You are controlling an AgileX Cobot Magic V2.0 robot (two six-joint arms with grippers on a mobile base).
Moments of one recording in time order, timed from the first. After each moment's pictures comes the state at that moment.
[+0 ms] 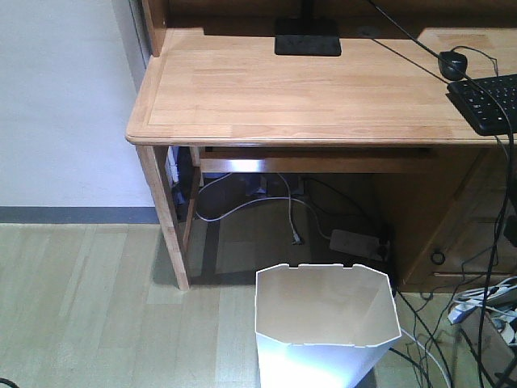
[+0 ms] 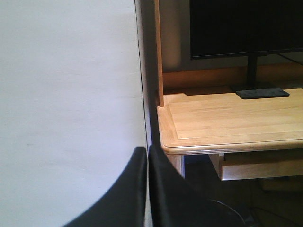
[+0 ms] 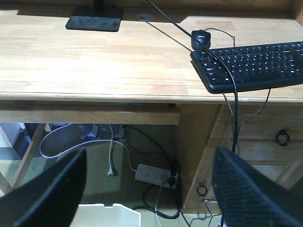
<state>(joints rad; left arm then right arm) 0.00 -0.01 0.03 0.03 0.08 0.00 -0.06 0.65 -0.43 -0.04 0.31 -0.02</state>
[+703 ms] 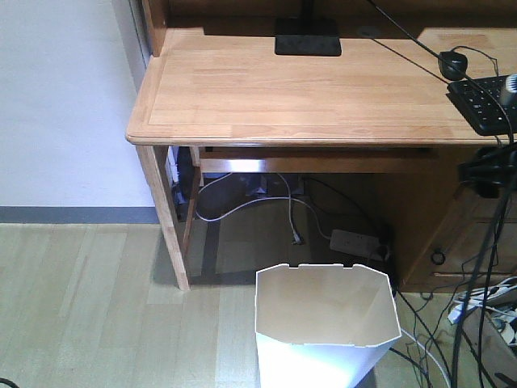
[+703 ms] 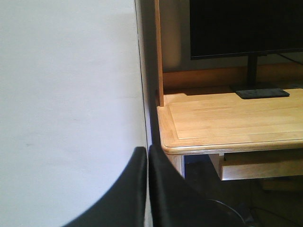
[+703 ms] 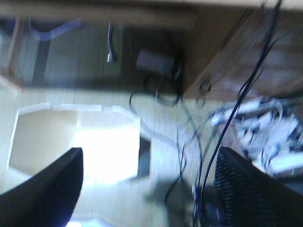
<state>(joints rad) 0.00 -0.01 0.03 0.03 0.08 0.00 -0.06 1.32 -0.88 -0.02 0.67 -0.08</state>
